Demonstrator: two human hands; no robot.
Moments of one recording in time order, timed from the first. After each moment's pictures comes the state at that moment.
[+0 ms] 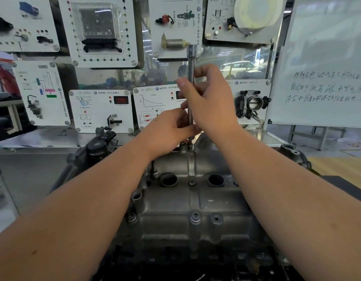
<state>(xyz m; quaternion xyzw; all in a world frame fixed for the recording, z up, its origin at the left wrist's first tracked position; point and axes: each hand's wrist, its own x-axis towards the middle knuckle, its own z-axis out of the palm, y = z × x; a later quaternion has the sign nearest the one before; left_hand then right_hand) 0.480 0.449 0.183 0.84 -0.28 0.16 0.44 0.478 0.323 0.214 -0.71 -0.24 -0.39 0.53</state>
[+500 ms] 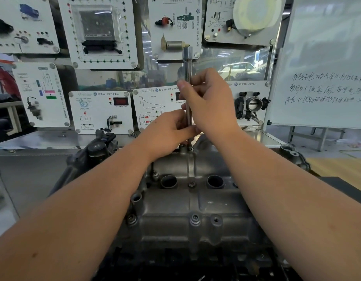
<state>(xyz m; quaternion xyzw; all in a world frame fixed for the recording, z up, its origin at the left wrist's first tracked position) 0.487 0.450 0.180 0.83 -0.28 0.16 0.45 0.477 0.323 0.214 -0.70 -0.24 -0.39 0.55</state>
